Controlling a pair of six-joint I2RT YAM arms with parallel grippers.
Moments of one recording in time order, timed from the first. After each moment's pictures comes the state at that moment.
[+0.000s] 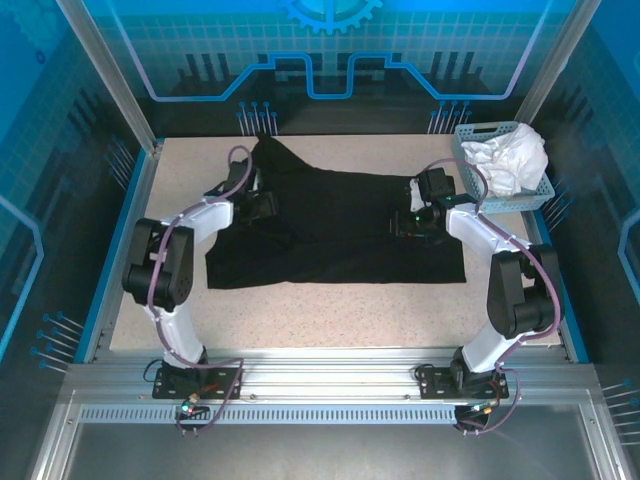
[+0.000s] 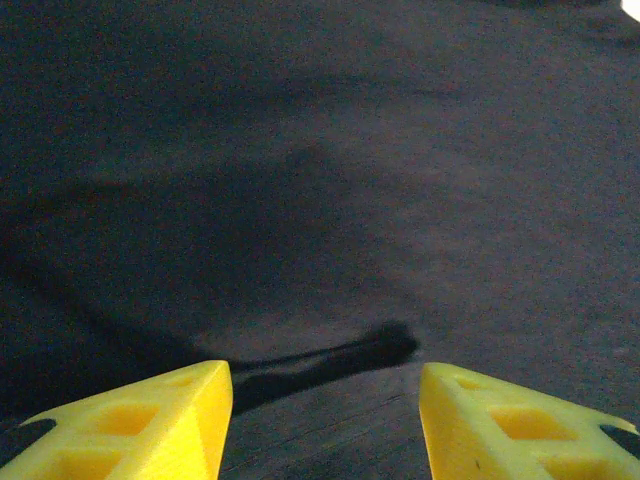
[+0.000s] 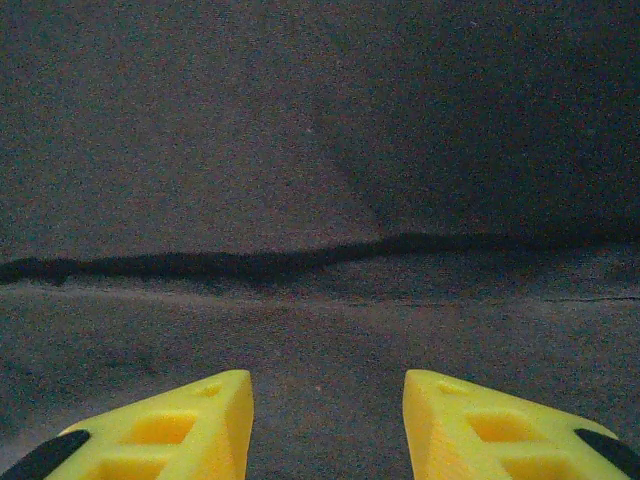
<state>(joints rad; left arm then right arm) -0.19 1.88 1.24 -0.29 0.03 -0.41 0.19 1.64 1.13 -0.59 -0.17 0.25</state>
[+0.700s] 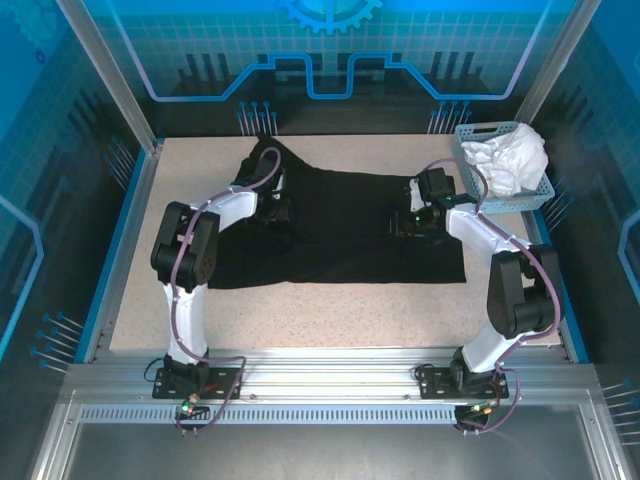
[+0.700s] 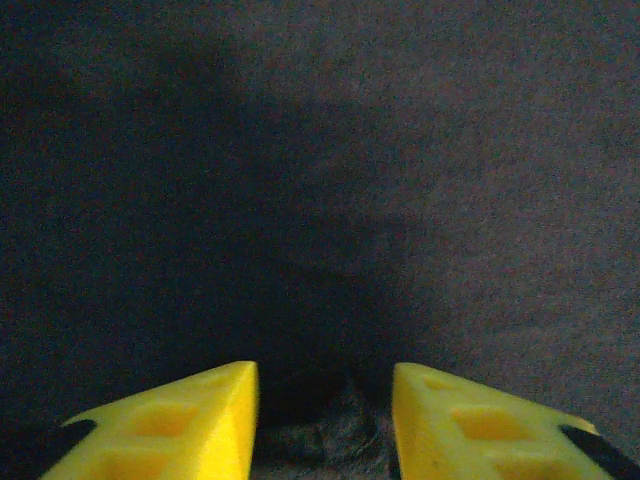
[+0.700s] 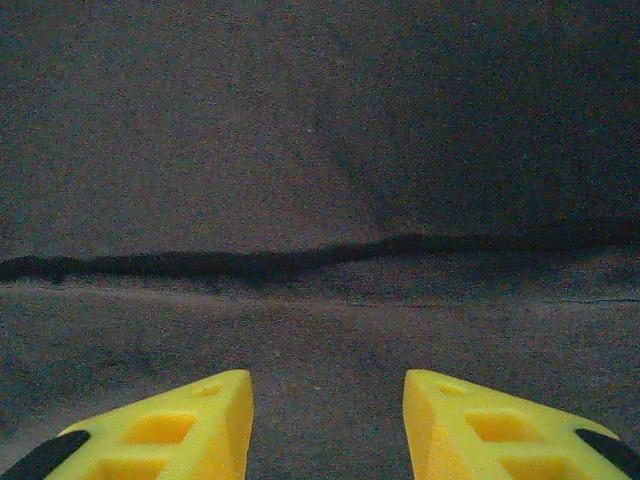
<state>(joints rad) -0.26 2.08 1.45 -0.46 0.01 -0.32 0.19 1.64 1.13 -0.59 -0.17 0.24</state>
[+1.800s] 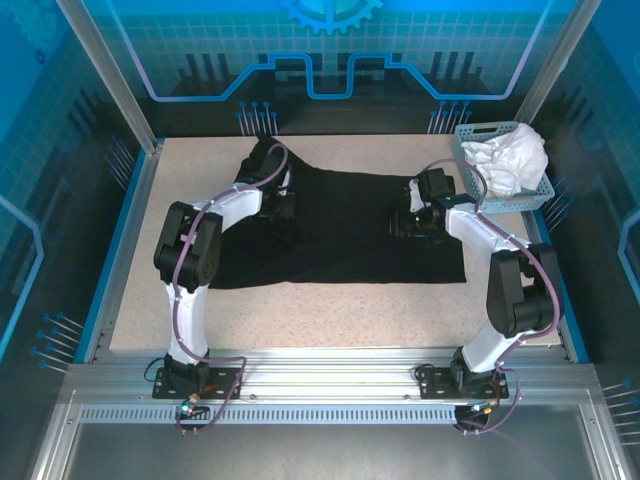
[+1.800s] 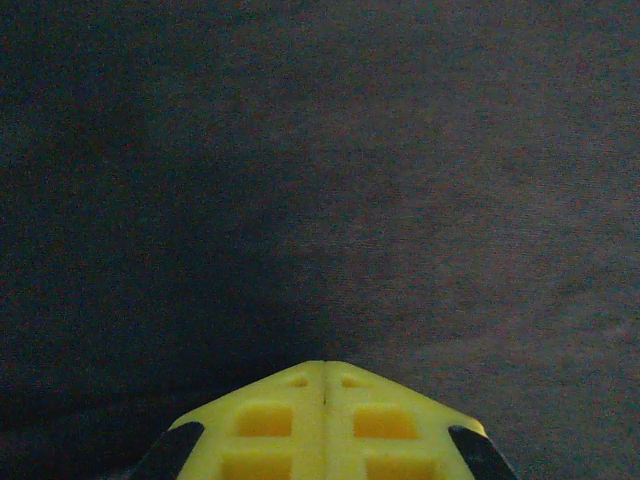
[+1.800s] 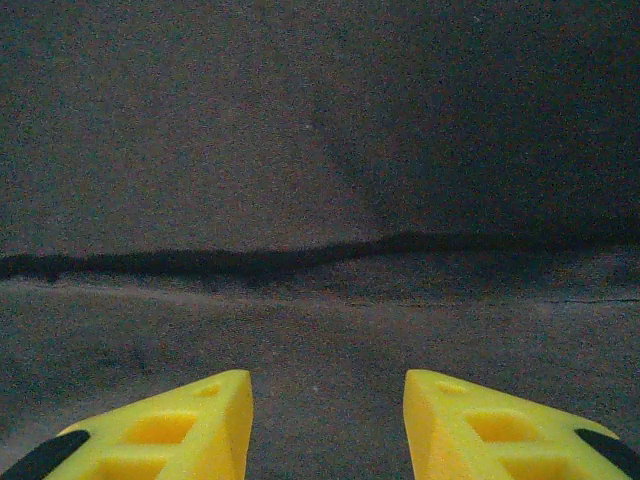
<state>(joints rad) -0.30 2.08 1.49 -0.46 0.00 -0.28 0.19 1.65 1.13 -0.59 -0.17 0.24</state>
